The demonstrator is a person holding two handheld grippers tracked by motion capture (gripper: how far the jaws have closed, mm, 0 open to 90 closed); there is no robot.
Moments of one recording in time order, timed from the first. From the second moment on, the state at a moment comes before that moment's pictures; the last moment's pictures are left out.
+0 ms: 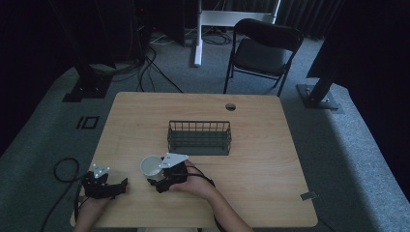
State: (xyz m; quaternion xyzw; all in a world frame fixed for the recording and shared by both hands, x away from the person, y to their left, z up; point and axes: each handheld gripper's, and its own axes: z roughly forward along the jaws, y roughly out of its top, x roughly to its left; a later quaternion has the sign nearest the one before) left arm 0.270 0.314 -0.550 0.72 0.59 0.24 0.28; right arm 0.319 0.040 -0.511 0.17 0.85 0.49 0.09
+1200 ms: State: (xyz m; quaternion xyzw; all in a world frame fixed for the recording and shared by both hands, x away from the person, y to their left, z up) left arm 0.270 0.314 -0.550 0.72 0.59 0.24 0.28; right arm 0.326 0.049 -0.478 0.20 0.83 0.50 0.10
